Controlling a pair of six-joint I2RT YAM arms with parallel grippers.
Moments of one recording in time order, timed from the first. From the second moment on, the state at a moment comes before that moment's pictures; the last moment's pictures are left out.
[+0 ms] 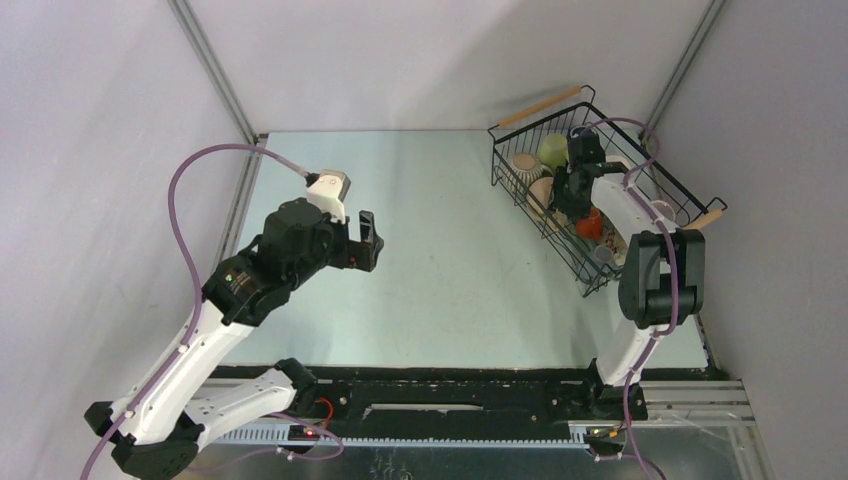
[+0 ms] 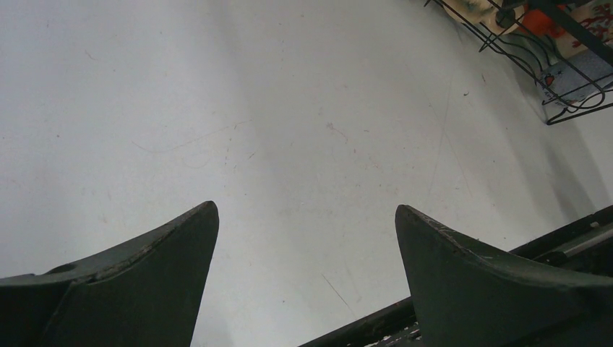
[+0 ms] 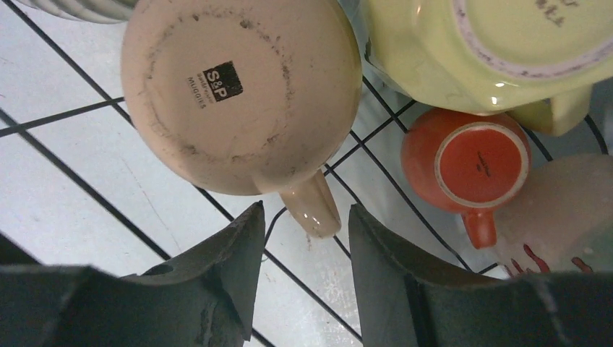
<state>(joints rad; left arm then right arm) -0.68 0.89 1.19 -0.80 -0.22 -0.28 0.07 1.78 1.41 -0.66 0.07 0.30</state>
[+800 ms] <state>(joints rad) -0.68 0.92 1.16 -0.80 -0.20 -0.28 0.07 1.79 1.31 -0.51 0.01 0.24</state>
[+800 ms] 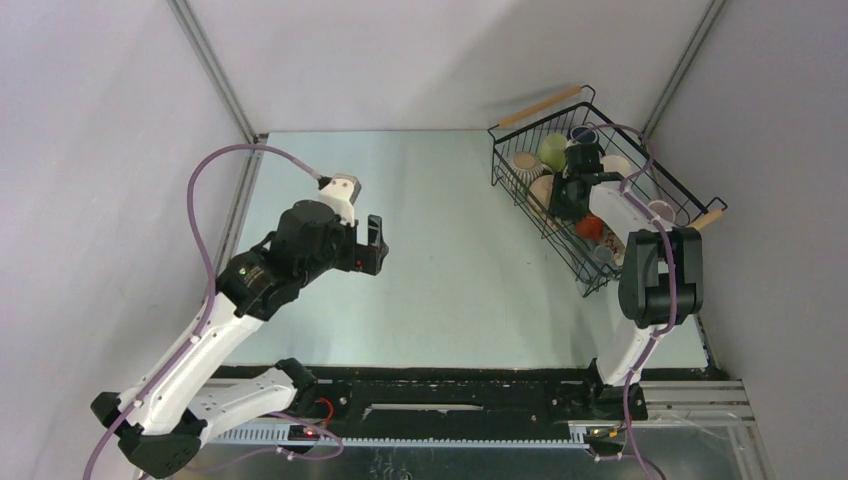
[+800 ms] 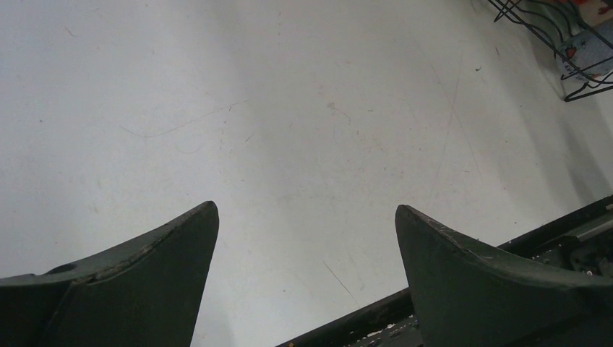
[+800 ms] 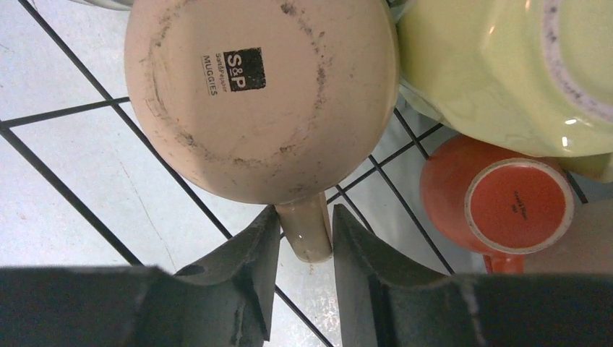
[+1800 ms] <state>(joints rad) -0.68 0.95 1.16 -0.80 -0.19 -0.29 0.08 1.75 1.41 -0.60 0.02 0.19</state>
